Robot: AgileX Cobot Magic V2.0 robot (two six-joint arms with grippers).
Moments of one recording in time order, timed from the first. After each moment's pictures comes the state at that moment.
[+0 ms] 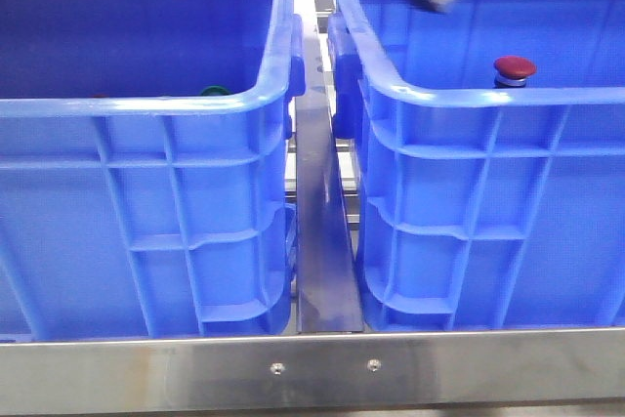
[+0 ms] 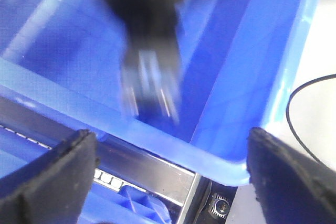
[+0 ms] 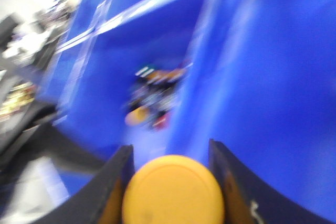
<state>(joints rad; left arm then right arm) -0.75 1.61 -1.59 -0.28 1.00 0.41 -0.04 1.32 -0.87 1.54 0.84 -1.06</state>
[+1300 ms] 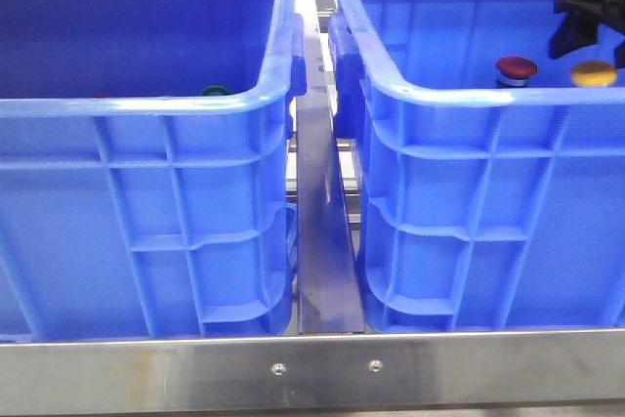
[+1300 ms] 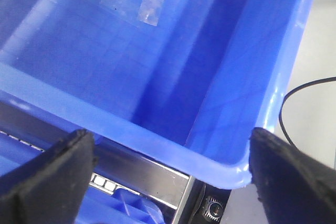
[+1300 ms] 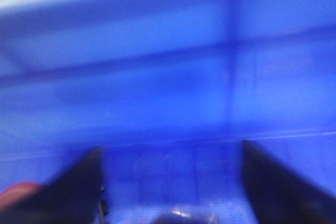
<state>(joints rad) -0.75 1.61 -1.59 -0.31 1.00 0.41 -0.14 1.74 -1.11 1.56 0.16 -1.43</state>
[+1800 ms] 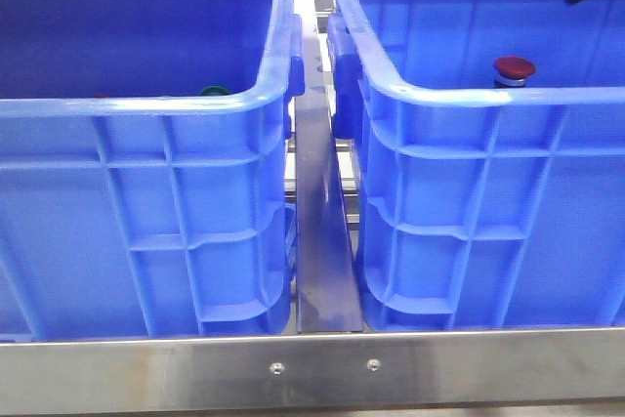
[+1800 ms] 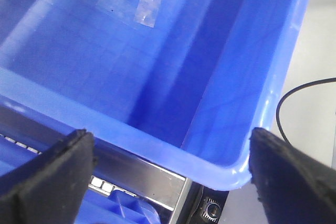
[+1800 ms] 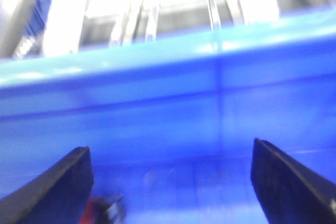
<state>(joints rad) -0.75 1.61 -1.59 -0.31 1.00 0.41 -0.14 1.56 -1.03 1.56 0.14 -1.43</state>
